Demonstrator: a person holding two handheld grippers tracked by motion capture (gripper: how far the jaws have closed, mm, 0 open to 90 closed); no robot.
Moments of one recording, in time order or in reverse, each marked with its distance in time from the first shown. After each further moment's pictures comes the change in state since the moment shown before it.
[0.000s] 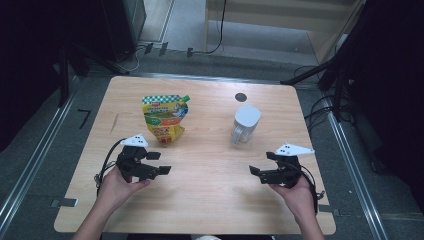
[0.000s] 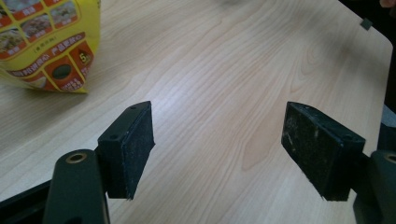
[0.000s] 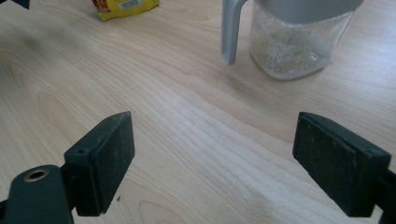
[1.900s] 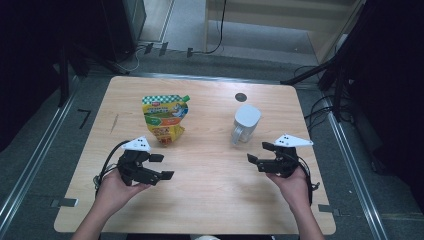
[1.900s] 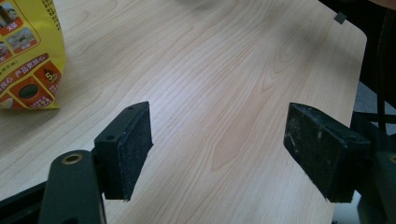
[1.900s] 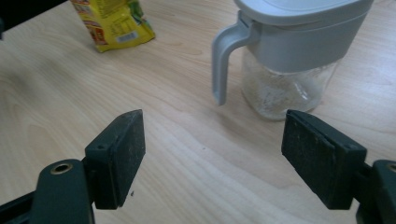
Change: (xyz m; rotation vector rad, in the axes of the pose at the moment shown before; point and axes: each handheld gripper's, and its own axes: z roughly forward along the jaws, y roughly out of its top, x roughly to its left) left arm -0.024 0.008 -0.008 -0.004 -0.010 0.045; right arm -0.013 0.019 0.014 -0.079 0.005 -0.013
